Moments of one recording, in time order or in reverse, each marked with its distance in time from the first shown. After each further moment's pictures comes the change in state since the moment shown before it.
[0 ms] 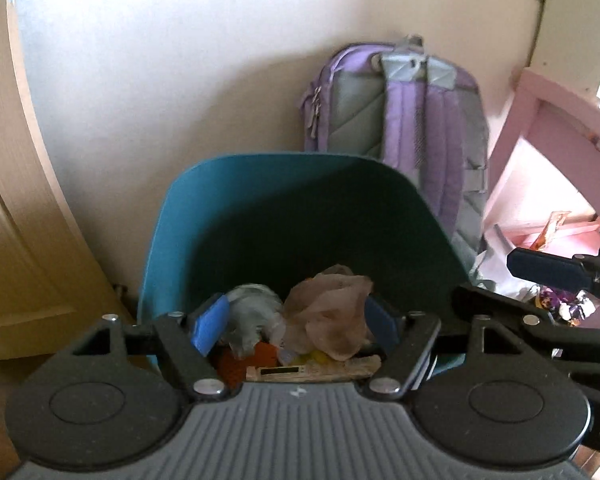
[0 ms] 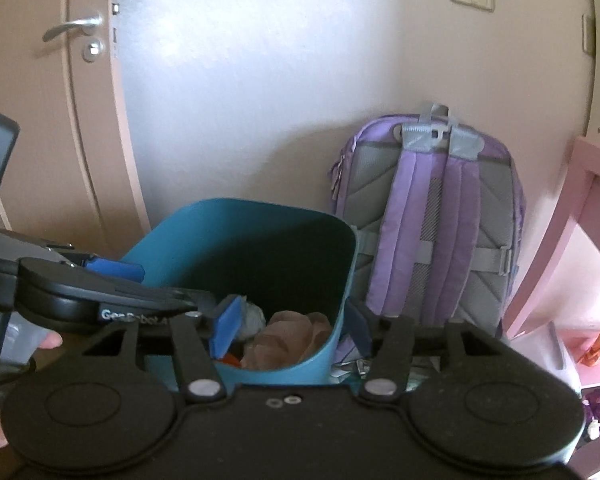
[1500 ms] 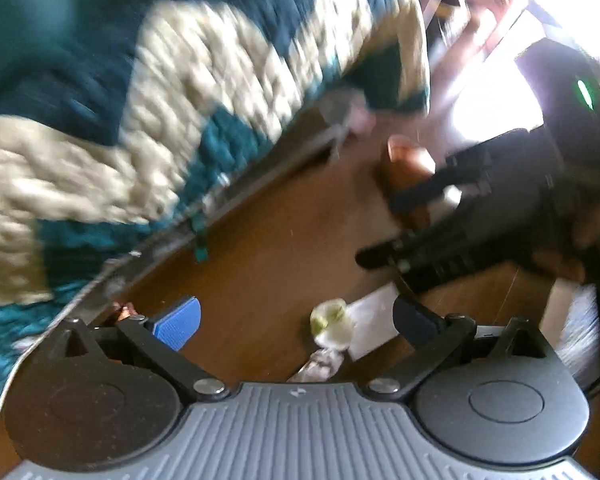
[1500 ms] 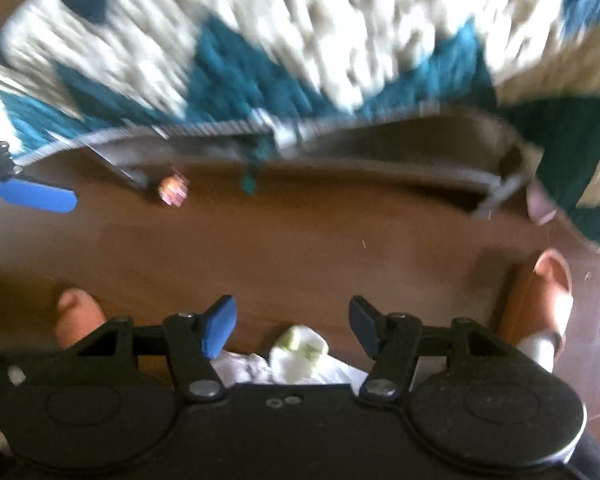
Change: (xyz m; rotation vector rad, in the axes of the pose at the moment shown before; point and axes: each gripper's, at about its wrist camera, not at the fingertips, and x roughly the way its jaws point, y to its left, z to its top) left arm 0.154 -0.108 -0.377 0.514 0.470 -0.422; right arm 0.148 -0.087 -0.473 0.248 0.754 0.017
